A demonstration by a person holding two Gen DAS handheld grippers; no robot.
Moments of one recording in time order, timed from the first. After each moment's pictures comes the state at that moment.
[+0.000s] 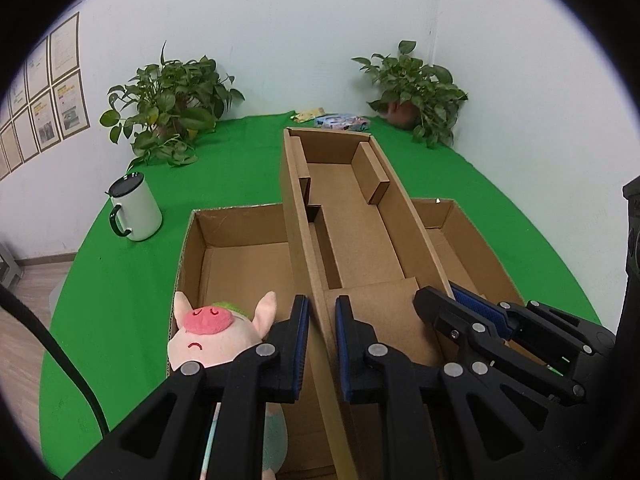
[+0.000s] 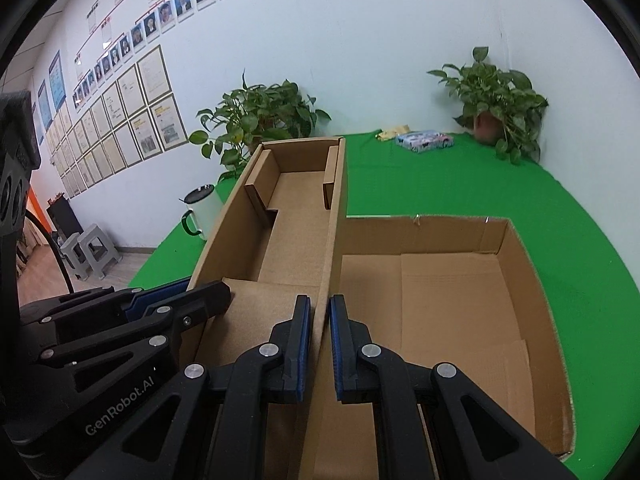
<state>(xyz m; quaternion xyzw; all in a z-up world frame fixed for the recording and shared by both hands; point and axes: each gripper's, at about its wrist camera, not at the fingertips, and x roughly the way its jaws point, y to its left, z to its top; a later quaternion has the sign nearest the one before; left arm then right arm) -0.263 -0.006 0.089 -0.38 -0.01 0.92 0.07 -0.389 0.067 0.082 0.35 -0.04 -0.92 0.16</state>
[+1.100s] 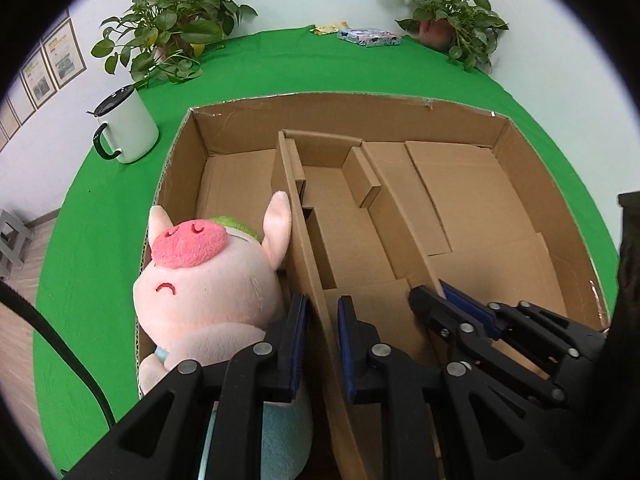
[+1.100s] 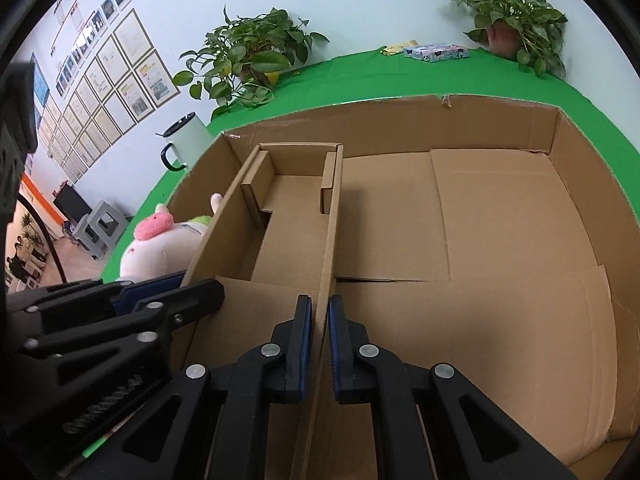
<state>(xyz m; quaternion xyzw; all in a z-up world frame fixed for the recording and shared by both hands) -0.297 -0.019 0.014 -0.50 0.00 0.86 0.05 -0.436 0.037 -0.052 0.45 -0.06 -0.87 0.18</state>
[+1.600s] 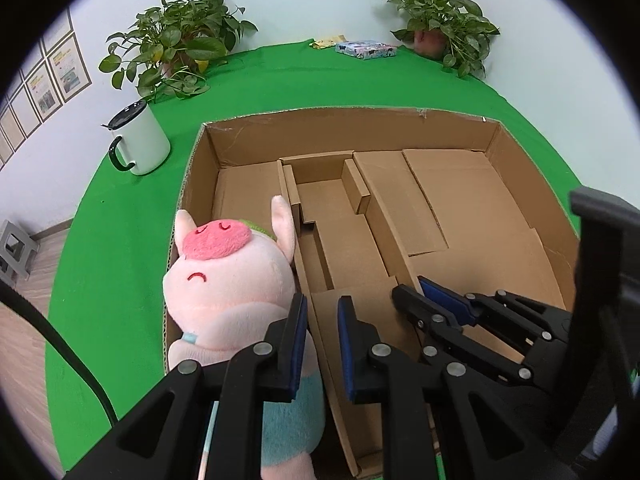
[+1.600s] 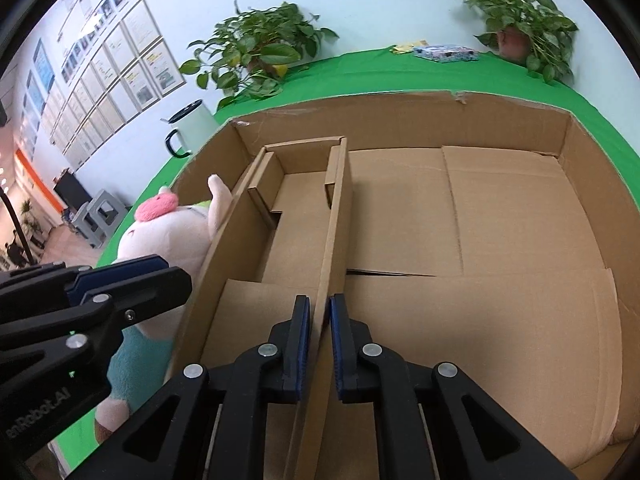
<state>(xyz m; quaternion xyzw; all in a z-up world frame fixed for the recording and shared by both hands) -0.278 -0.025 0.028 -0.49 0.01 0.87 0.05 -0.419 0.026 -0.051 0.45 -0.03 -0.87 0.19</state>
